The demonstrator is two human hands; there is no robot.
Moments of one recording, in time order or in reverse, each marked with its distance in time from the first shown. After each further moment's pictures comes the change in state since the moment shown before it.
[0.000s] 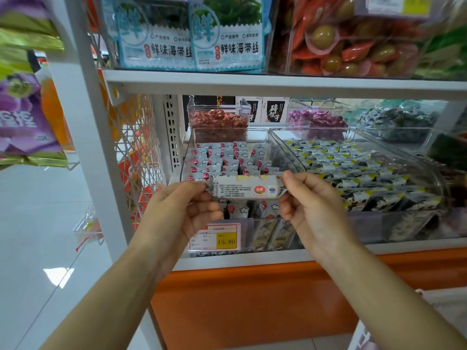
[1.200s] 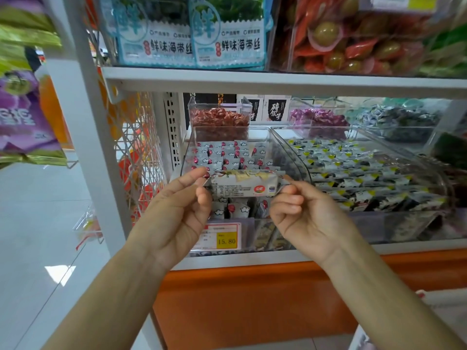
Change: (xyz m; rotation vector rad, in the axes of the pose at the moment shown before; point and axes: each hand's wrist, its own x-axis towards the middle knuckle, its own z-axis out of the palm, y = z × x) left_hand 0.003 0.002 0.004 -0.383 -0.049 -0.140; right_hand 0.001 -0.009 0.010 0.669 0.029 0.468
